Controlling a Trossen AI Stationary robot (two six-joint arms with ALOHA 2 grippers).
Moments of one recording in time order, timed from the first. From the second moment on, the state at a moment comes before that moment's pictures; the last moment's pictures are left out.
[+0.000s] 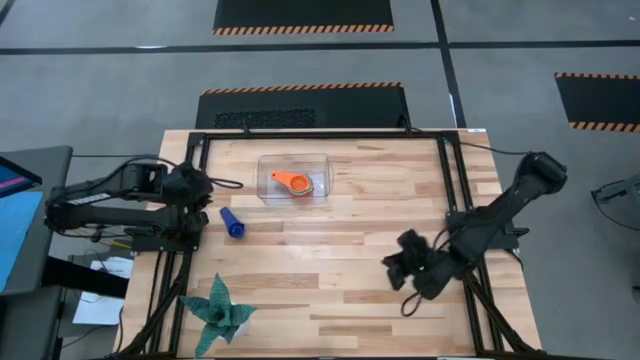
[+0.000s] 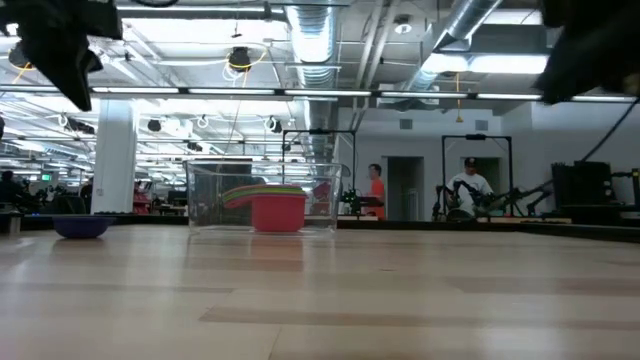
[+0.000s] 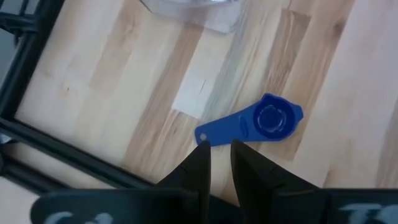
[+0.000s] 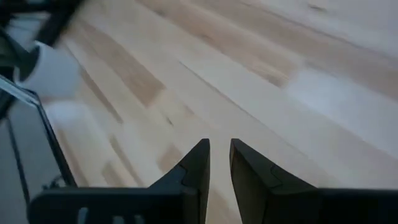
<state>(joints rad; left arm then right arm) 0.16 0.65 0.85 -1.35 -0.19 -0.18 0.71 1.29 0.82 -0.51 0.64 1.49</state>
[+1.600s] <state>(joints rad) 0.14 0.65 0.46 -0.74 -0.01 -0.65 -0.07 1.49 0.70 0.63 0.12 0.34</state>
